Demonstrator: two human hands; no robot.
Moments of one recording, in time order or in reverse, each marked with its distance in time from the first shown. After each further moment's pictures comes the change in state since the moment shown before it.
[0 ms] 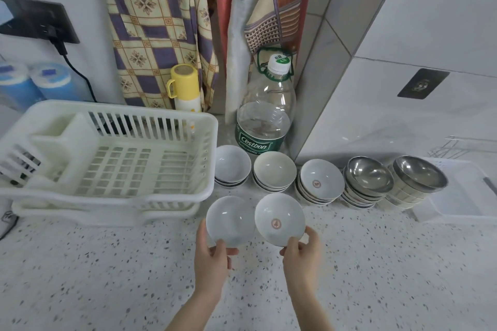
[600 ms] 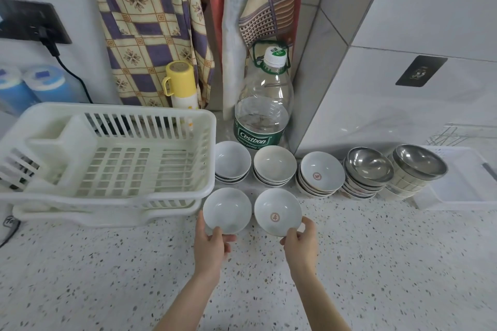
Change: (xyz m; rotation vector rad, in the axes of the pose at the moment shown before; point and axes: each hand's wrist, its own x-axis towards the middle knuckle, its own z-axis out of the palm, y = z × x) left_hand 0.025 0.008 -0.007 0.025 -0.025 -0.082; right_hand 0.018 0.013 0.012 -0.059 -0.089 0.109
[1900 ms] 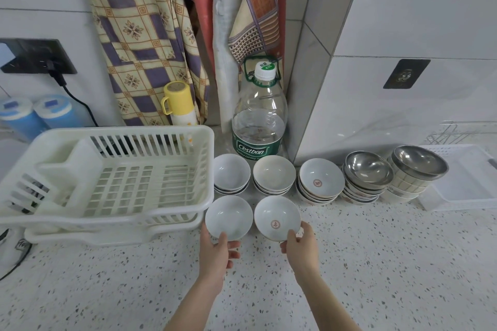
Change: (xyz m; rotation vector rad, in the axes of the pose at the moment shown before) left_hand 0.001 0.013 0.003 0.037 -0.052 -0.068; right_hand 0.007 -0.011 -0.003 -0.005 -0.108 0.025
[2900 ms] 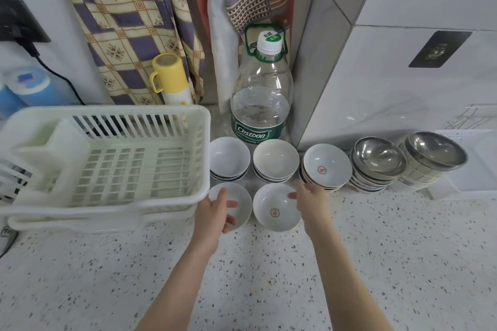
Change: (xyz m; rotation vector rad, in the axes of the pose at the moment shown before) left_hand 0.026 0.052 0.014 0.054 0.024 0.040; right_hand 0.044 -0.071 -0.012 0.051 0.016 0.026
